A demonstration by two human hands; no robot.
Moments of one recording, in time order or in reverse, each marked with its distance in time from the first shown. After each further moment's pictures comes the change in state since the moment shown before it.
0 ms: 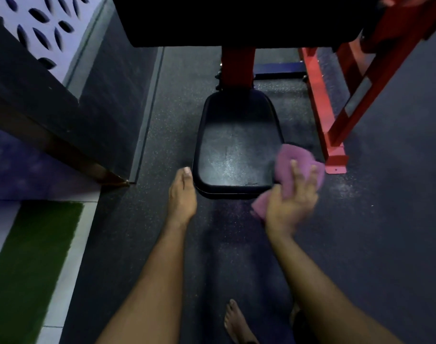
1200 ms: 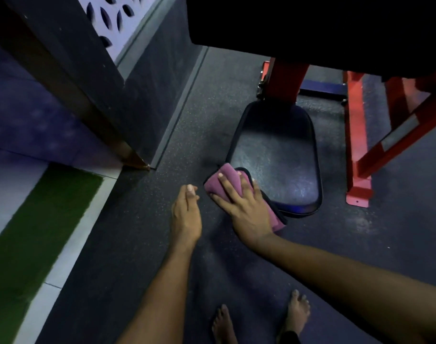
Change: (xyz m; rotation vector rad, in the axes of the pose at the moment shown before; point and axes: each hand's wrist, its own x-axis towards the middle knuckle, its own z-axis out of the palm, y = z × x) left_hand -0.033 -0.035 -0.029 -0.055 0.233 -0.123; right_hand -0.028 -0.041 0.056 -0.557 -0.865 -1.192
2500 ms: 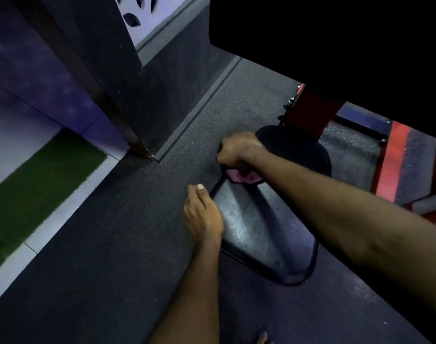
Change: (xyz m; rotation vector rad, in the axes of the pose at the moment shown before) left_hand 0.050 0.073 0.127 -0.055 0.417 -0.273; right_hand 0.245 0.115 -0.042 -0.033 -0.499 -0.110
